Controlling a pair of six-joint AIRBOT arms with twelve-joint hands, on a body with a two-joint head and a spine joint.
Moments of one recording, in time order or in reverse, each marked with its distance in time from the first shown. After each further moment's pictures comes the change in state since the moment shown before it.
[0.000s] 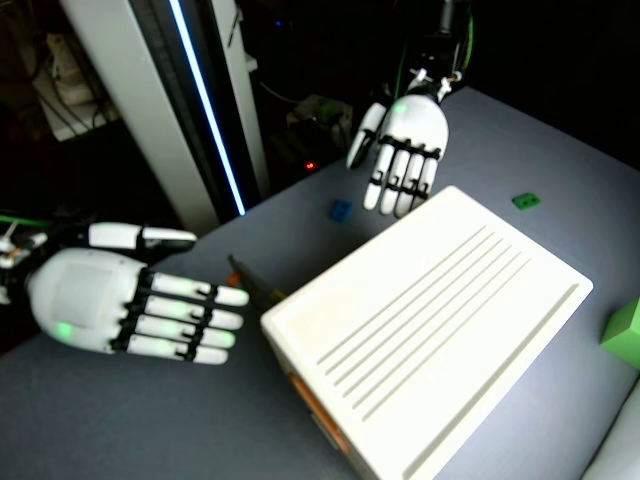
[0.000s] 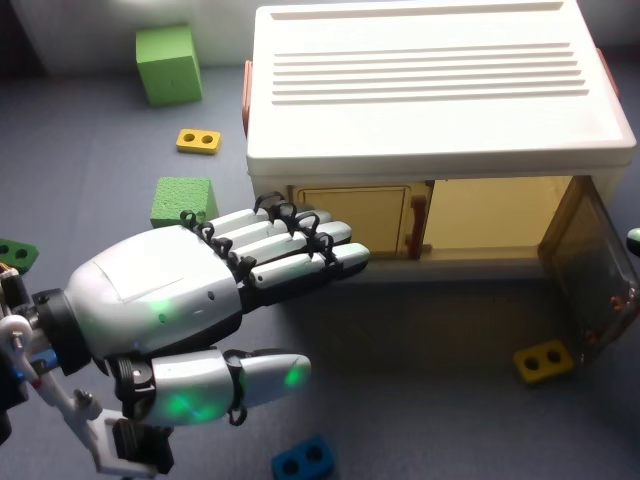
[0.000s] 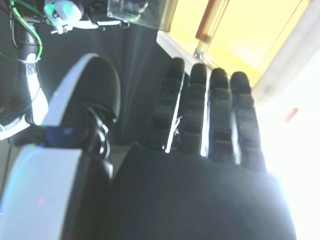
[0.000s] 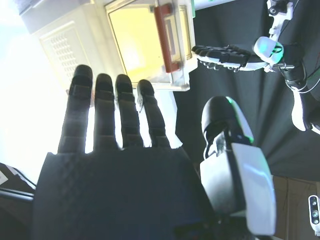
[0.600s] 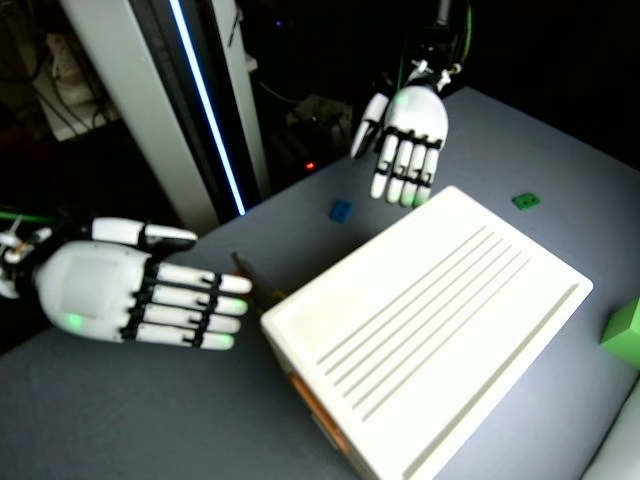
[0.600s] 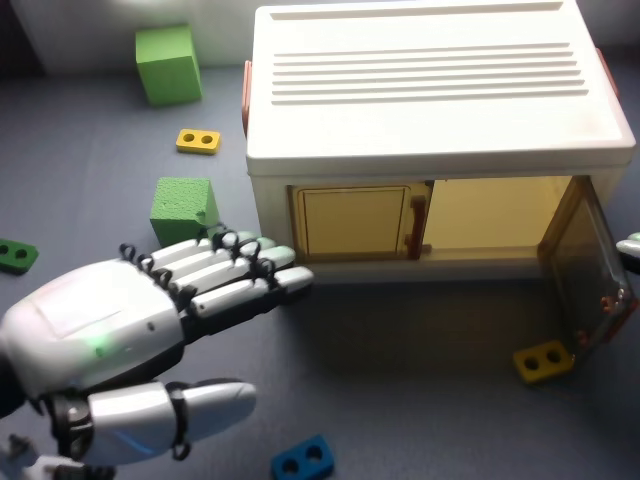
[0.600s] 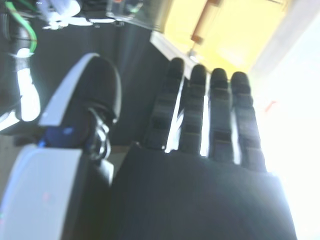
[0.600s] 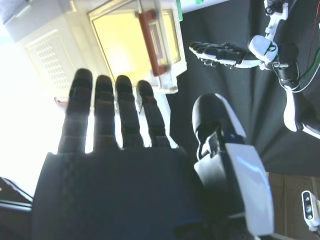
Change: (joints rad) left arm 0.154 0.097 -0.088 -0.112 -0.074 0.042; right arm 0.008 -0.001 -0.008 -0.056 0.000 0.014
